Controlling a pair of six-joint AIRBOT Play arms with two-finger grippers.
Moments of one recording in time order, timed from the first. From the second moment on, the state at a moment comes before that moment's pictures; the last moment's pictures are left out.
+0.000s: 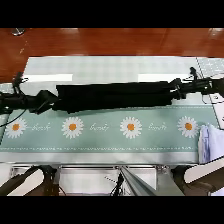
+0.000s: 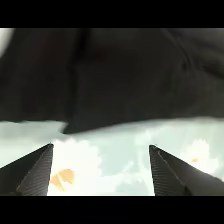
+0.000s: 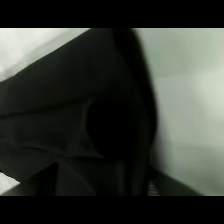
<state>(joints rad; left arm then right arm) 0.29 -1.11 0.78 0.79 -1.11 -1.28 -0.36 -1.85 1.33 -0.71 1.25 1.21</state>
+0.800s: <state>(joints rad) -0.35 -1.35 1.01 0.67 -0.81 -1.22 -0.37 -1.17 1.14 -0.86 1.42 1.23</state>
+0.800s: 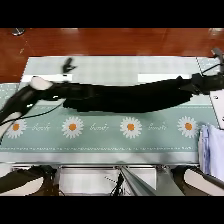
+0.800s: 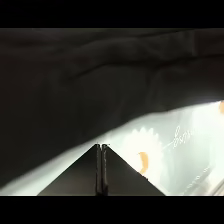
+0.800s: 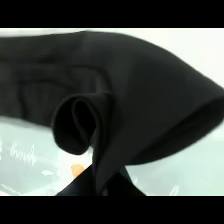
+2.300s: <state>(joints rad) 0.01 -1.17 1.40 0.91 -1.21 -1.48 0.20 -1.13 1.17 -0.74 1.13 1.39</state>
